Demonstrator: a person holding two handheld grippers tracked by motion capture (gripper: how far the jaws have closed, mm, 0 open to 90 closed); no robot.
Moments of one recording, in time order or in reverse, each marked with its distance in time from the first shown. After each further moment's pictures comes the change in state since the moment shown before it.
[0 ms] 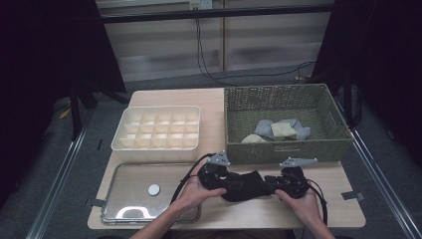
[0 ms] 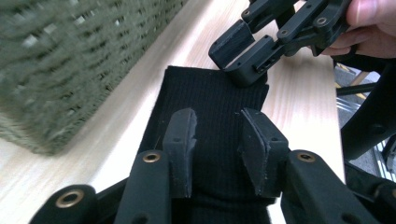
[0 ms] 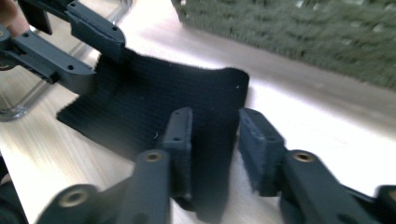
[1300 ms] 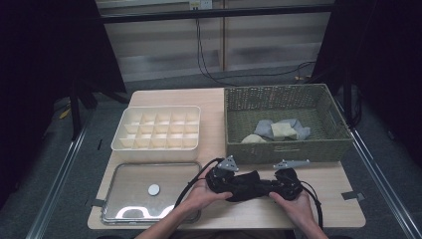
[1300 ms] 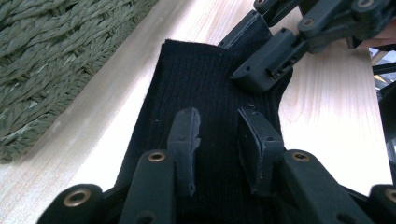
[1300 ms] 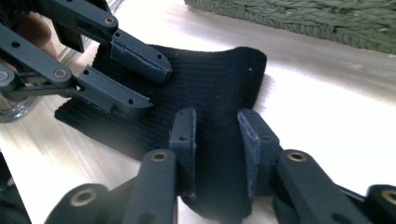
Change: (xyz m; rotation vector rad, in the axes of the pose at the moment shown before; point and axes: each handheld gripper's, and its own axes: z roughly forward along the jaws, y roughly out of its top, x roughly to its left) left arm 0.000 -0.007 0.026 0.065 0.022 0.027; right arm 0.008 -0.002 0.013 0.043 0.009 0.051
